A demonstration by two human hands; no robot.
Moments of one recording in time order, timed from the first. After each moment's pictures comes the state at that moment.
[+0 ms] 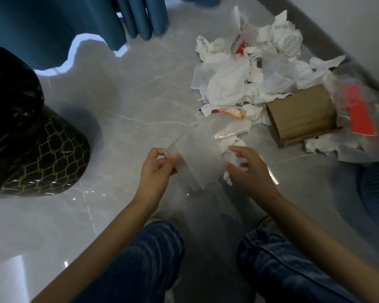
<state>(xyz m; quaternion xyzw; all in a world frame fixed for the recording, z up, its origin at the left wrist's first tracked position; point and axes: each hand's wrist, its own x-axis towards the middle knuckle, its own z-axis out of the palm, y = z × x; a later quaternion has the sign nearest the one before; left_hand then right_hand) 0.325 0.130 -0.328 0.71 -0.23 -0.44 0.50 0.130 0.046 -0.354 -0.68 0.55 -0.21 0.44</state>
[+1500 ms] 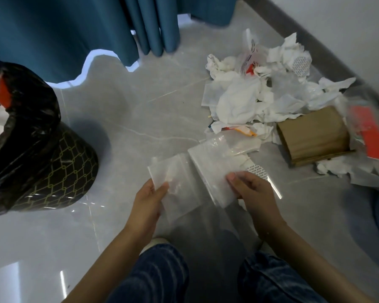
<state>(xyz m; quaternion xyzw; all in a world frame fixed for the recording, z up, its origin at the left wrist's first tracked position) 0.349 0.155 -0.330 0.66 -0.09 -0.53 0.52 0.155 0.062 -0.332 -0.51 0.55 -0.28 0.60</state>
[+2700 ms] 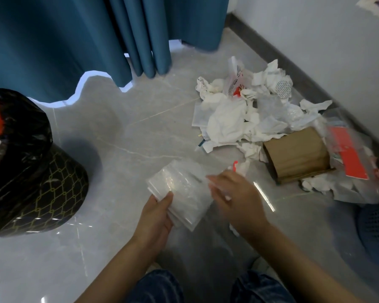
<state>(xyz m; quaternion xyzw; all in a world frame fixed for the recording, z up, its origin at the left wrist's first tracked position) 0.326 0.126 -0.319 0.57 -0.04 -0.58 0.58 0.165 0.031 -0.325 -0.86 0.39 -0.25 0.21</state>
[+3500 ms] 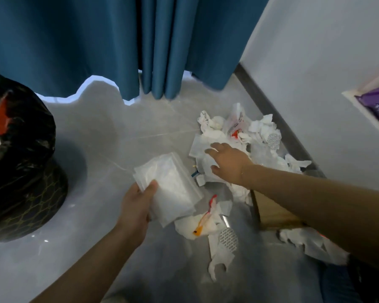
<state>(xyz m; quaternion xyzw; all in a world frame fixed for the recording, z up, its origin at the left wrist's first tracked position) 0.367 0.073 -0.313 0.58 -0.03 -0.50 0.65 0.237 -0.132 -0.271 -0.93 0.30 0.22 -0.01</state>
